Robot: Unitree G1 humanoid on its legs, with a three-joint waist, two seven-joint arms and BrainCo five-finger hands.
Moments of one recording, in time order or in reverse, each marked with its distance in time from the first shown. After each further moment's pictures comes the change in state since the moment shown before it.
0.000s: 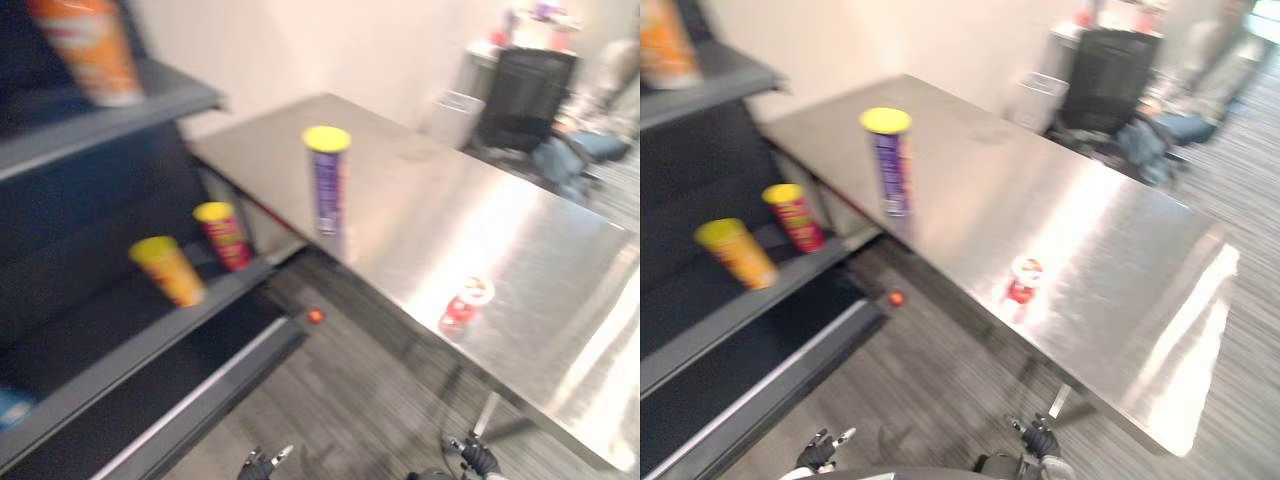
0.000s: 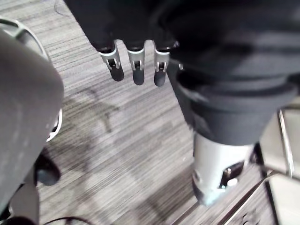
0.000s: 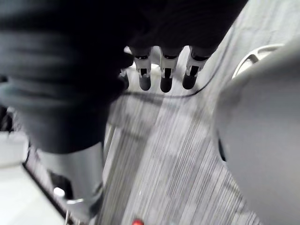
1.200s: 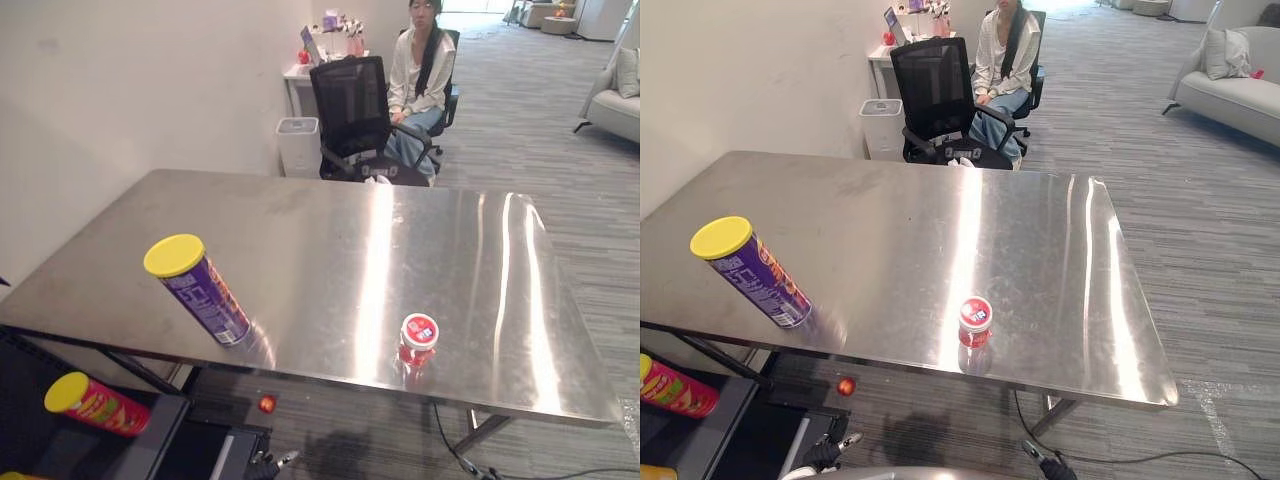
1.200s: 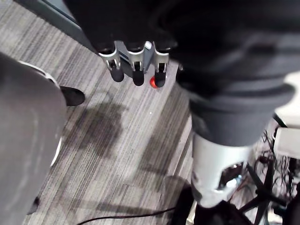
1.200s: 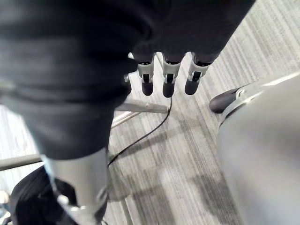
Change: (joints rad) left arm 0.000 -0.007 -0.030 0.020 0.060 -0.001 -0.016; right arm 0.037 -0.030 -0.238 0.084 -0.029 0.044 0.002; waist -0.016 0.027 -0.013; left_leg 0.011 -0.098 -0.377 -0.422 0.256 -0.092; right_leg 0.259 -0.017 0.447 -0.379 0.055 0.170
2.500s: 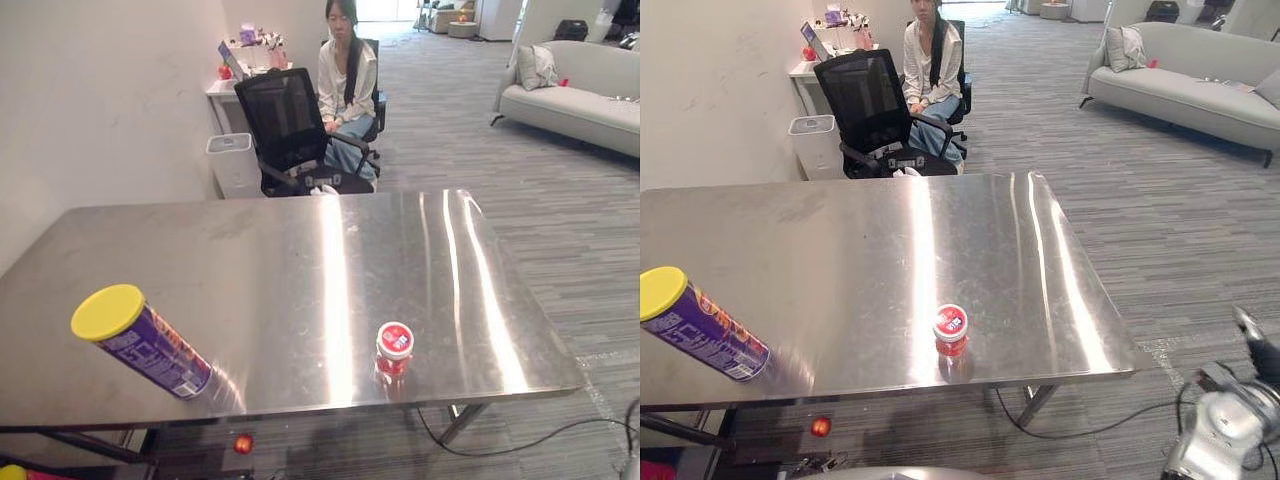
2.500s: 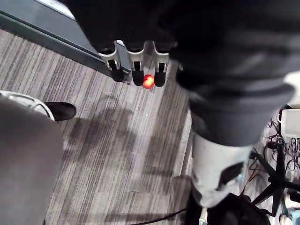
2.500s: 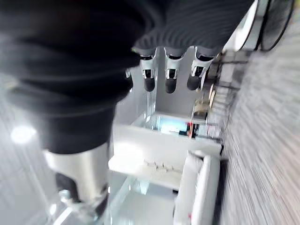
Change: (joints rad) left arm 0.111 0.009 0.066 -0.078 0.024 0.000 0.035; right arm -0.004 -0.201 -0.172 -1.184 -0.133 -0.030 -0.354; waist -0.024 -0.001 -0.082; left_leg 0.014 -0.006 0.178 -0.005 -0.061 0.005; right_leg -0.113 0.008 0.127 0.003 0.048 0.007
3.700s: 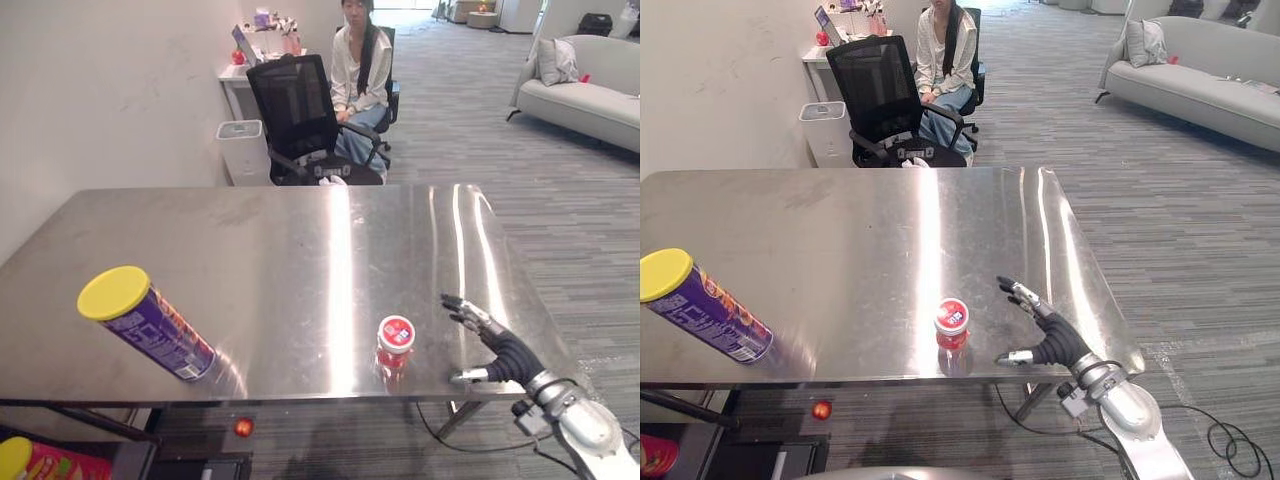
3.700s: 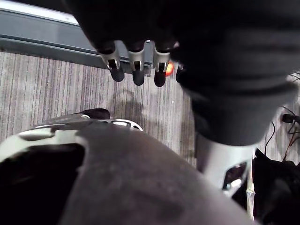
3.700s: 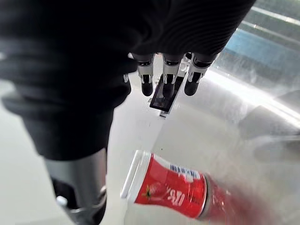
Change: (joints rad) left arm 0.045 0.099 -0.238 0.057 0.002 -0.023 -0.054; right arm 0.218 -0.338 0.787 -0.253 0.219 -0.128 0.638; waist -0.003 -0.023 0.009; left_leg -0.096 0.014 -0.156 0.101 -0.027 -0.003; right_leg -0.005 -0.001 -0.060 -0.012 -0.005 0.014
